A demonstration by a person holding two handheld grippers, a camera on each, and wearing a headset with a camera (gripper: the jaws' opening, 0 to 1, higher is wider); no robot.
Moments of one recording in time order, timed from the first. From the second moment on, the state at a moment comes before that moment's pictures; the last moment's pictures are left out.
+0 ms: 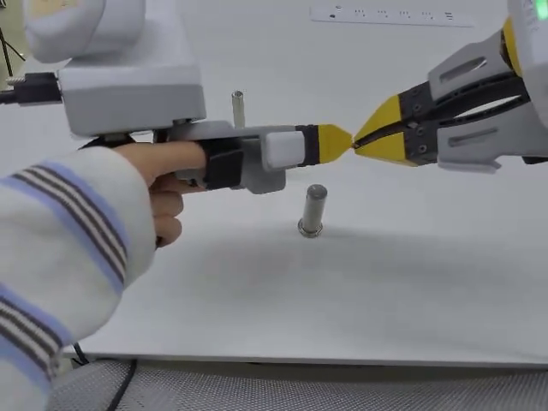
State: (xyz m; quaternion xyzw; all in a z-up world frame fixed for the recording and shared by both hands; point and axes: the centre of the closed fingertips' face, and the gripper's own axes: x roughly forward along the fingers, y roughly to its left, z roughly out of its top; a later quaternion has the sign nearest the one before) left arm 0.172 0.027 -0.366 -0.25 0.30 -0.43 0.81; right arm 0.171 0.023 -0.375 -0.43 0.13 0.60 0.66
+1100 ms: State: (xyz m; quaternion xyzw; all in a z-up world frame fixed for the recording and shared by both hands) left arm 0.164 0.036 -0.360 -0.24 0.30 -0.44 0.81; right arm 0.181 0.028 -0.370 -0.41 0.13 0.58 0.69
